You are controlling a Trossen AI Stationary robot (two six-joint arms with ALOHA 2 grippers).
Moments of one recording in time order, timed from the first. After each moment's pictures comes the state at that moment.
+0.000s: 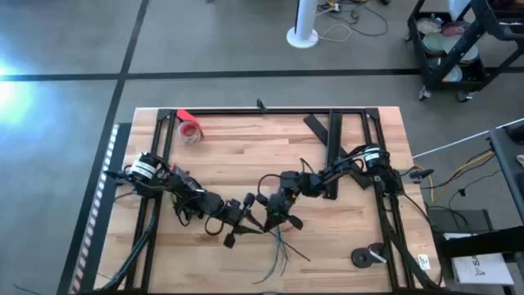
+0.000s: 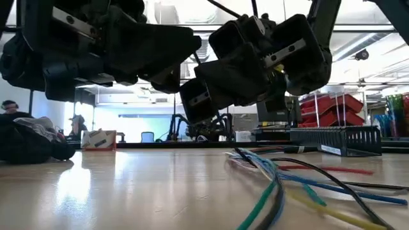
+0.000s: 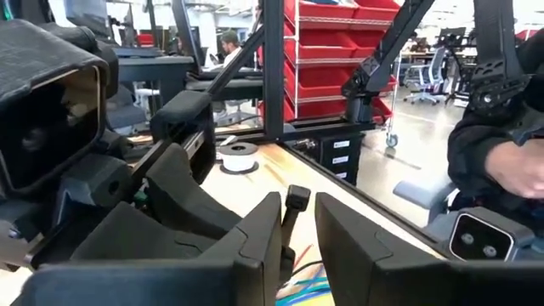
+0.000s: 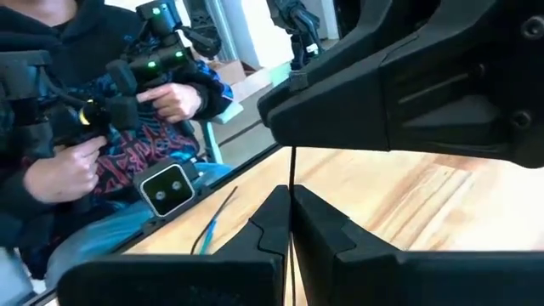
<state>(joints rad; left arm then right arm) -0.33 1.94 0.56 1.45 0.10 0.00 0.05 2.20 0.93 1.04 -0.92 0.12</state>
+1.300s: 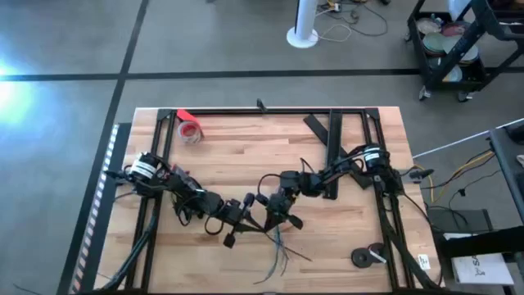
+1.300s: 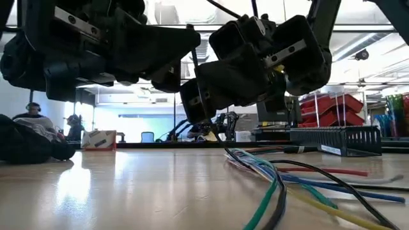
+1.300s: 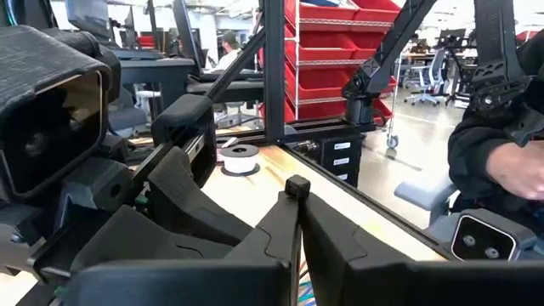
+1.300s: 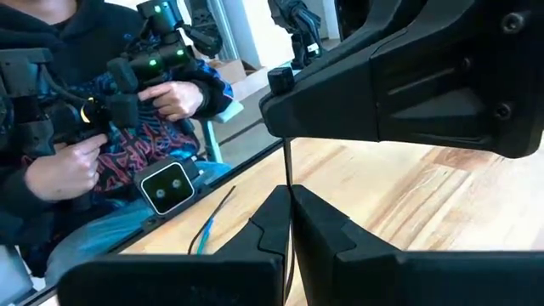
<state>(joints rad) -0.32 1.94 0.56 1.45 0.10 0.00 0.05 2.20 0.93 1.04 -0.92 0.11</state>
